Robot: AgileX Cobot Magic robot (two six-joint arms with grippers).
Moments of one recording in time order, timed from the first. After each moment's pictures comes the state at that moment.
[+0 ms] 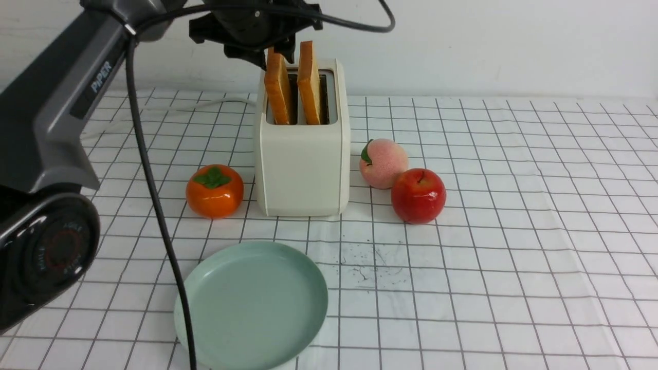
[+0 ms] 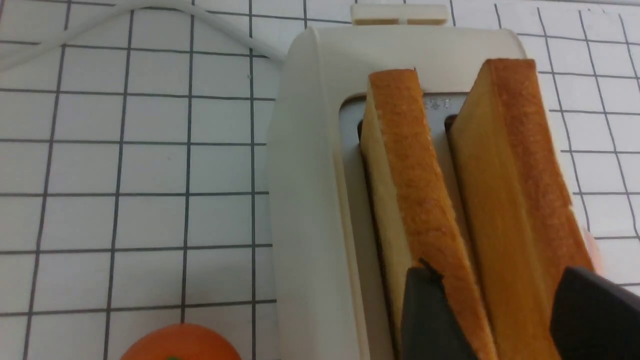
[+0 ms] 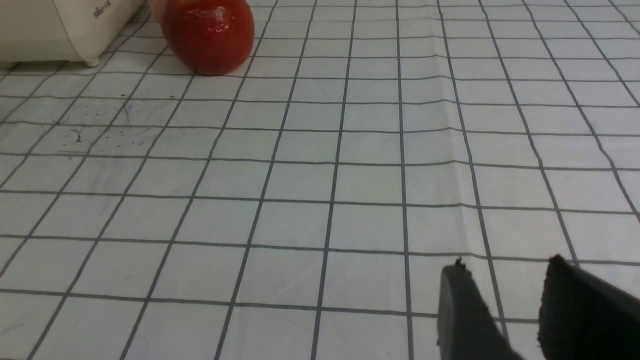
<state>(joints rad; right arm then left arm) -0.02 -0.01 0.02 0.24 0.40 -0.15 -0.36 2.25 -2.52 0.05 1.11 -0.36</state>
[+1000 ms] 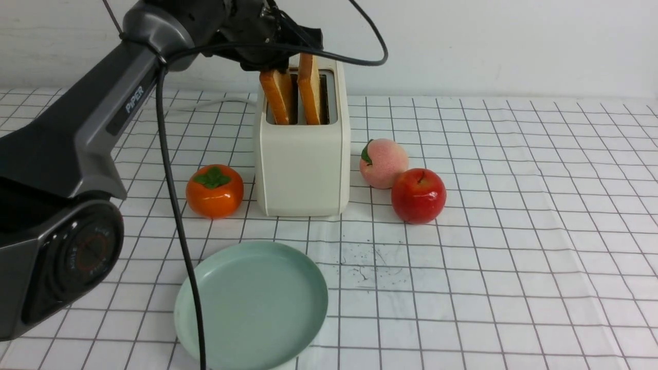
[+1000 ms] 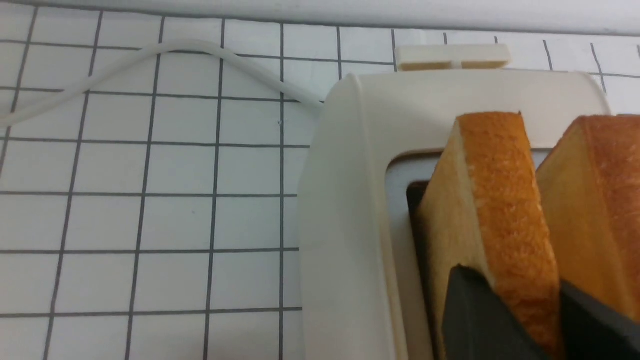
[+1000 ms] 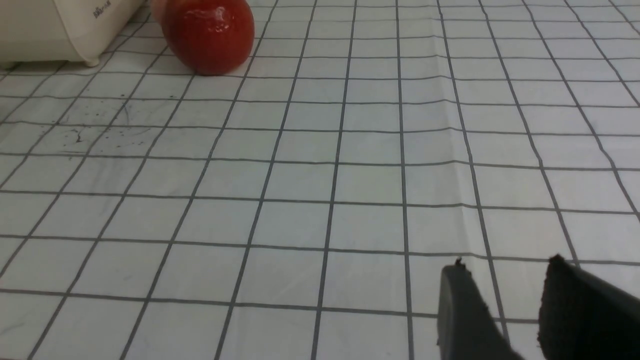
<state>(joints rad) -0.02 -0.01 0.02 0.24 0.40 -0.15 -0.36 2.30 -2.52 0.14 0.98 -0.39</state>
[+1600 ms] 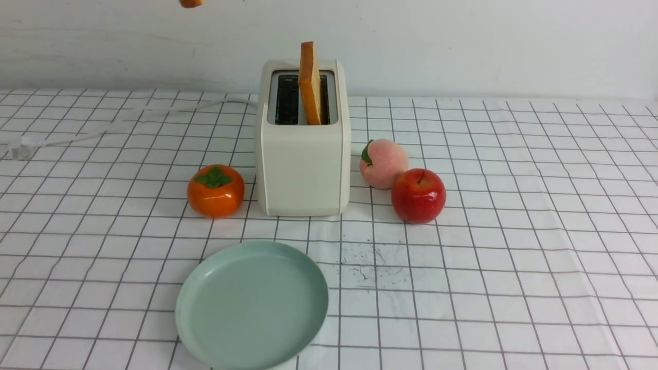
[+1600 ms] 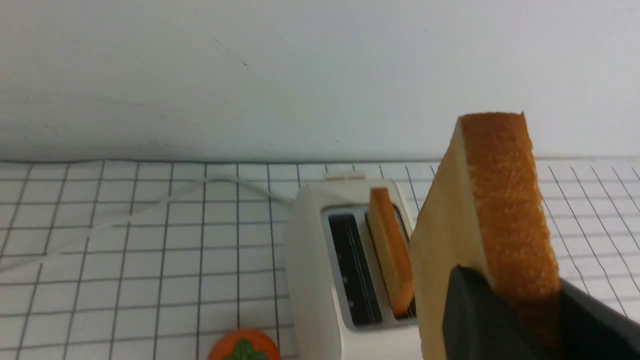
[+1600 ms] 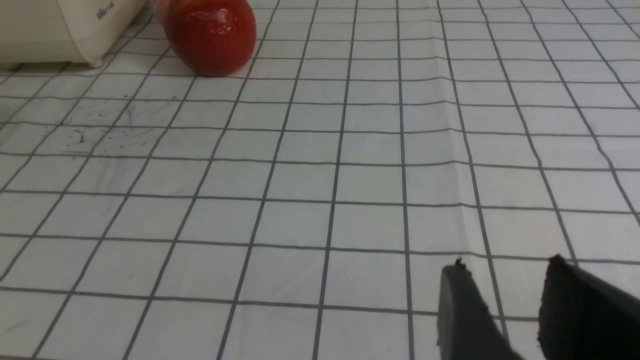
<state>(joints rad) -0.02 -0.01 0.02 0.24 0.40 -0.15 -0.36 1.64 -2.37 0.04 1.24 -0.27</state>
